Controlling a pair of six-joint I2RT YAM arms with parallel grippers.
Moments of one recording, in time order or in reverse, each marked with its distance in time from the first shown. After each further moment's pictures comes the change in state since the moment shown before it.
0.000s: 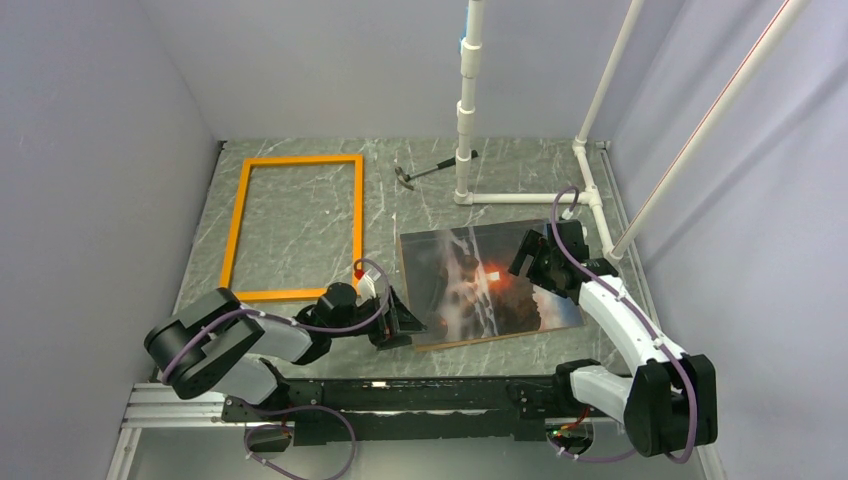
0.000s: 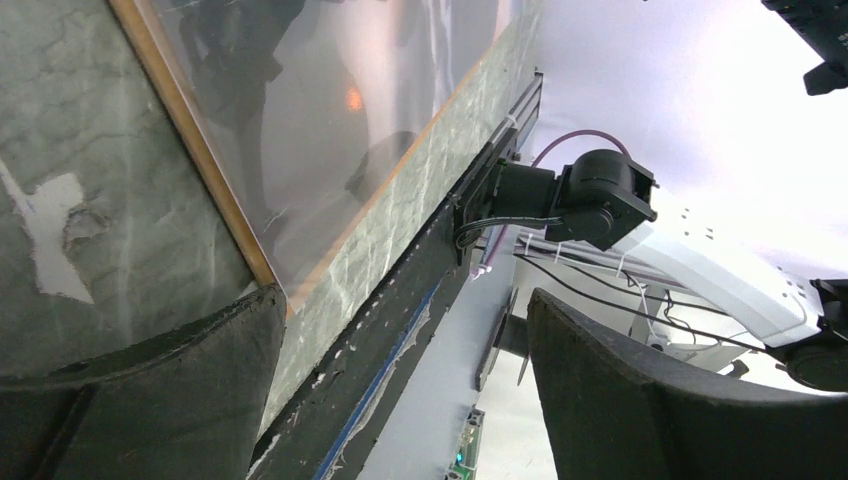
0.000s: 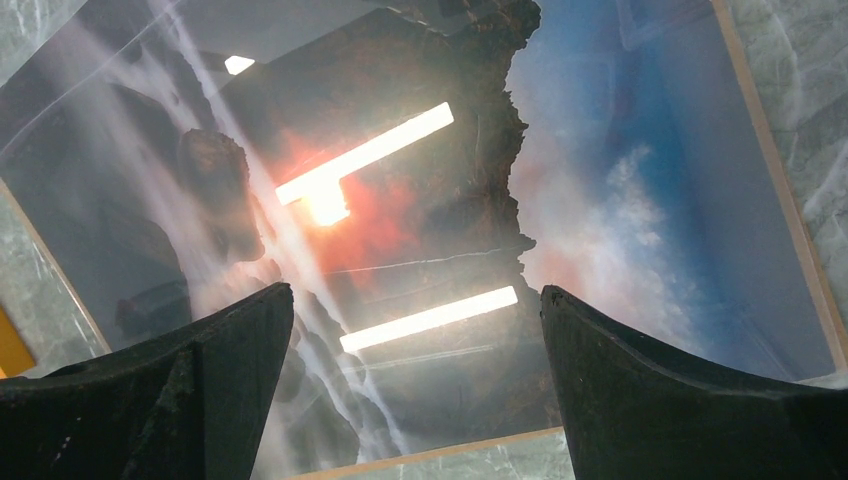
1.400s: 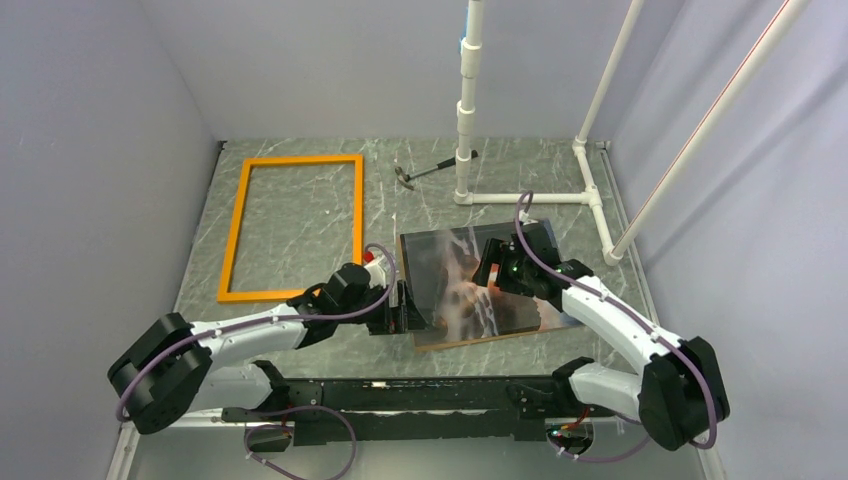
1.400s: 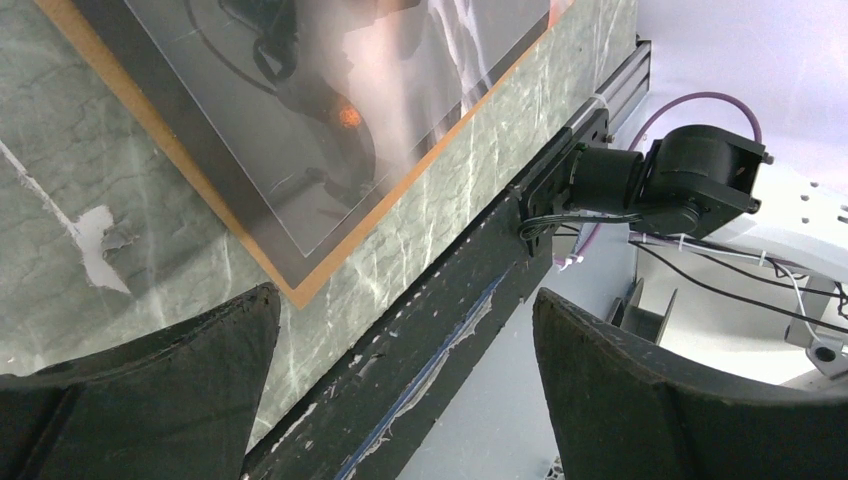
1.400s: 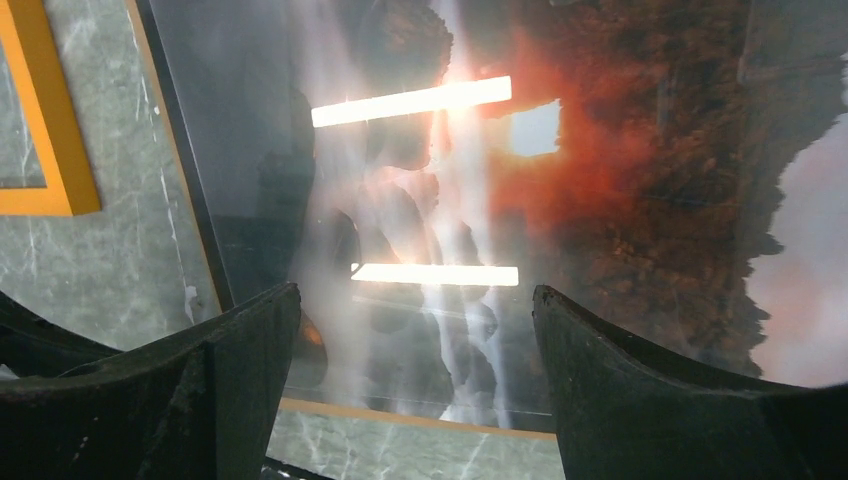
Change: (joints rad) left arm -0.031 -0.241 0.254 -0.681 -0.097 0.323; right arm 0.260 0.010 0.000 0.075 -0.076 0.020
